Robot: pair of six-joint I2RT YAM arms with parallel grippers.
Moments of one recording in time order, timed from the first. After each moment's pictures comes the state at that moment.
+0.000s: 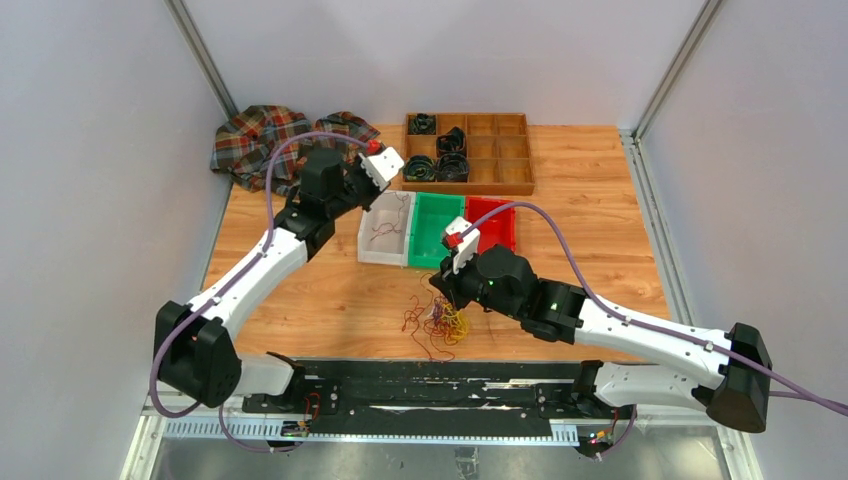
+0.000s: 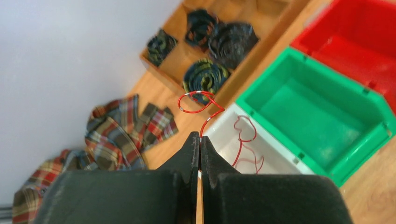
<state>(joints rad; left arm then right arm) -0.41 1.32 1.07 0.00 0.26 0.53 1.11 1.07 0.82 -0.12 0.15 0.19</state>
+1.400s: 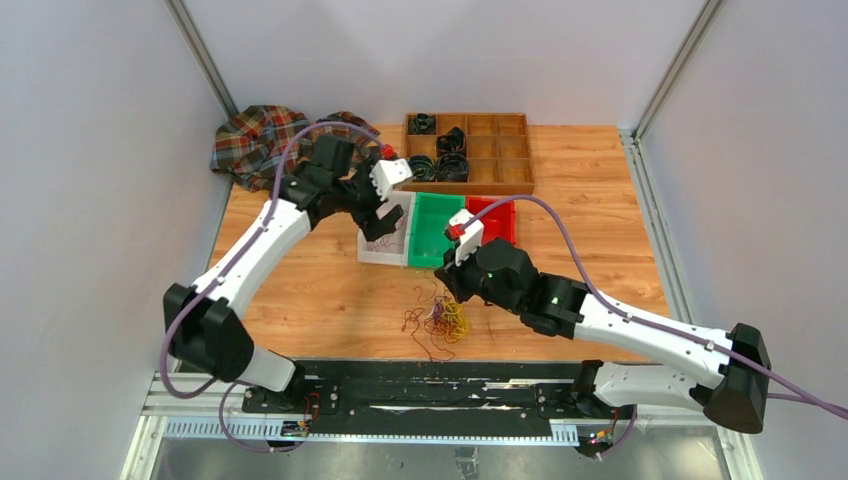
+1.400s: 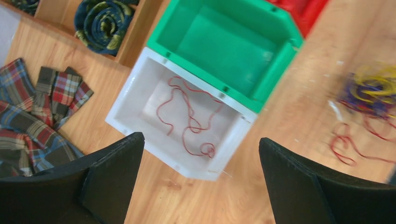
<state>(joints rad) -0.40 1.48 1.31 -0.60 0.39 0.62 1.08 1.08 0.85 -0.18 0.20 0.20</state>
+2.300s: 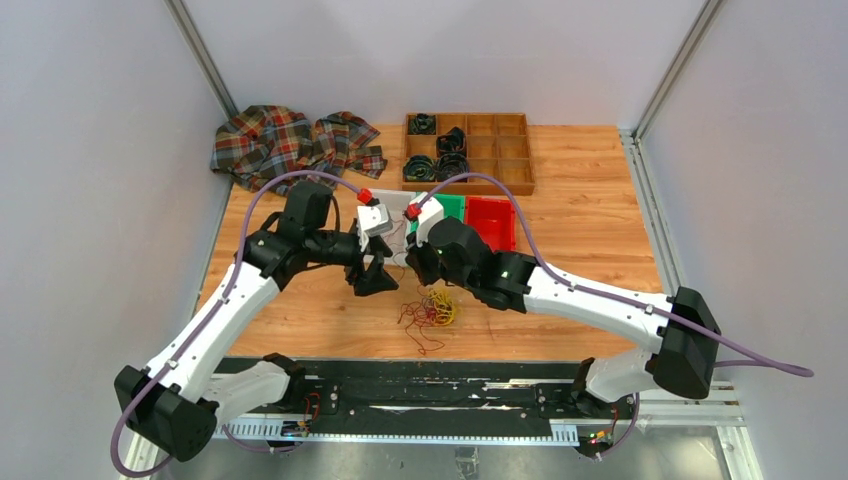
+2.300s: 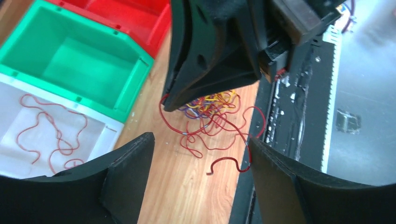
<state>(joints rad) -0.44 1.07 1.03 -0.72 0.83 0.44 1.08 1.39 1.10 -0.19 0.21 0.24</state>
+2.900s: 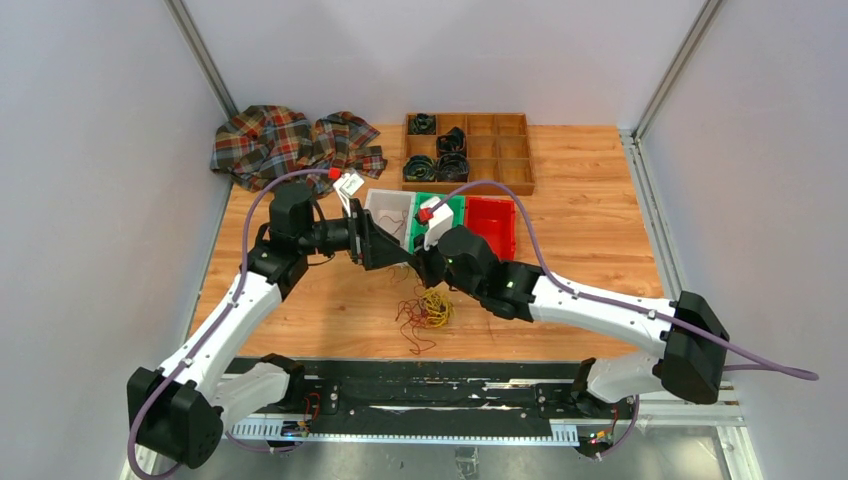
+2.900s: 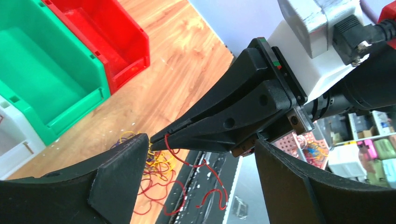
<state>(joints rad) -0.33 1.02 0.81 -0.10 0.94 -0.45 1.08 1.35 0.98 -0.03 0.23 0.27</state>
